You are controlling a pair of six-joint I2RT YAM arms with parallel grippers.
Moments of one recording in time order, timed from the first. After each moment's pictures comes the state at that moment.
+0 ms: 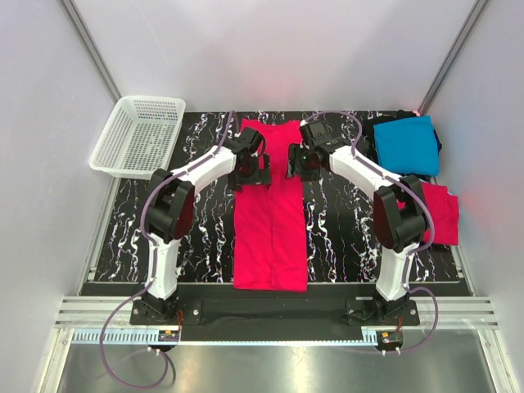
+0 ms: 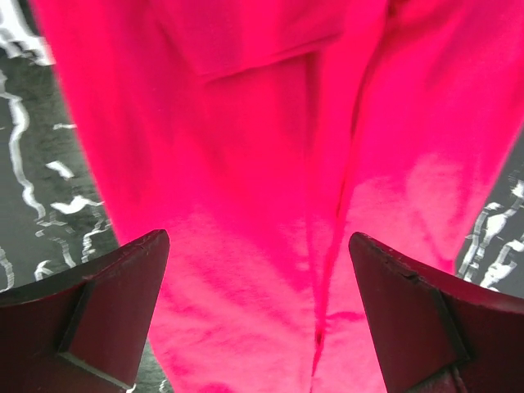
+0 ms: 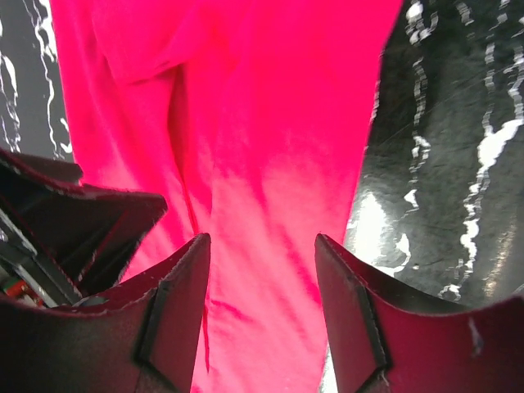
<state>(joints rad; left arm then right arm) -0.52 2.08 1.67 -0.76 0.01 -0.57 0.45 1.92 1.54 -0.57 -0.10 0.47</state>
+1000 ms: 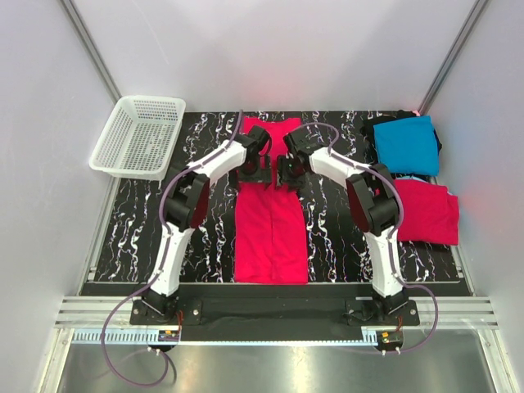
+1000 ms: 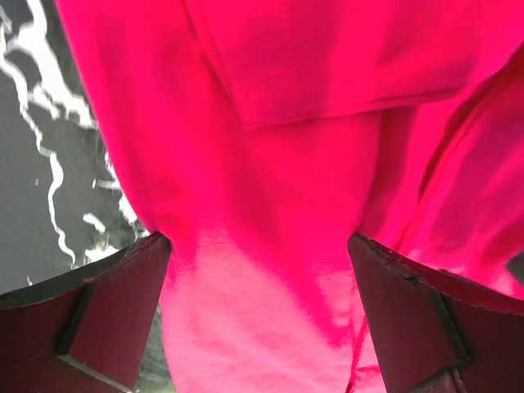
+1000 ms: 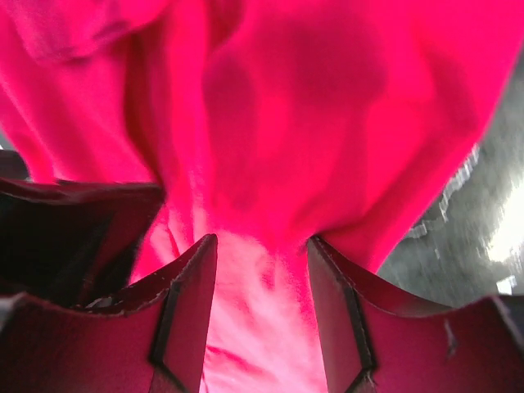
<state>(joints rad) -0.51 2.28 1.89 -0.91 -0.09 -0.57 0.50 2.16 1.62 -0.56 -0.14 0.50</state>
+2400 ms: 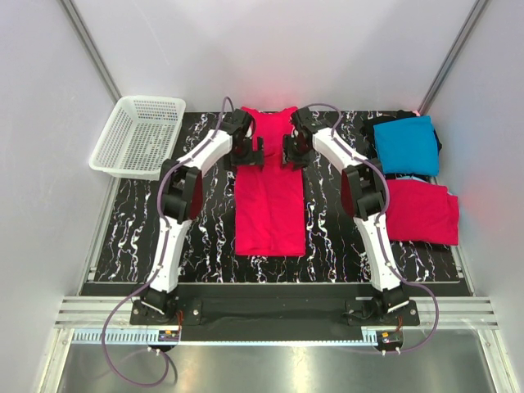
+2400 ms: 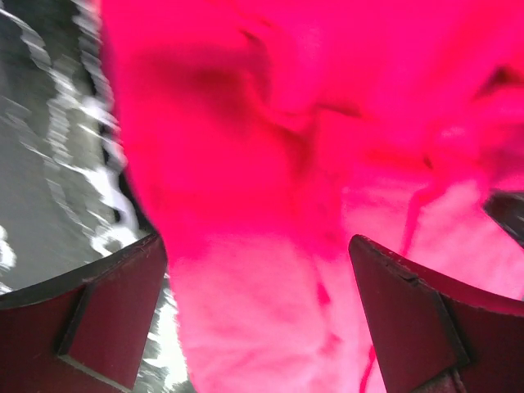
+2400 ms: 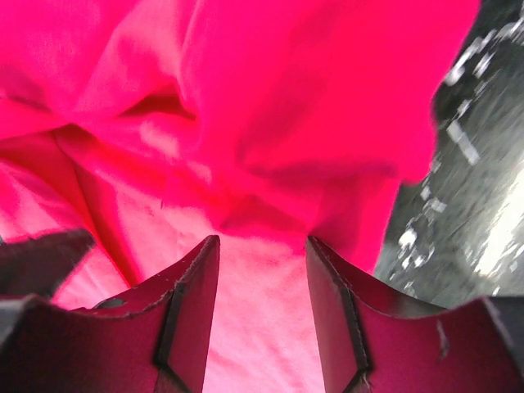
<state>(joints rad) -0.37 2.41 2.11 -0.85 0.07 -0.42 0.38 2.50 2.23 -0.81 -0.18 0.39</state>
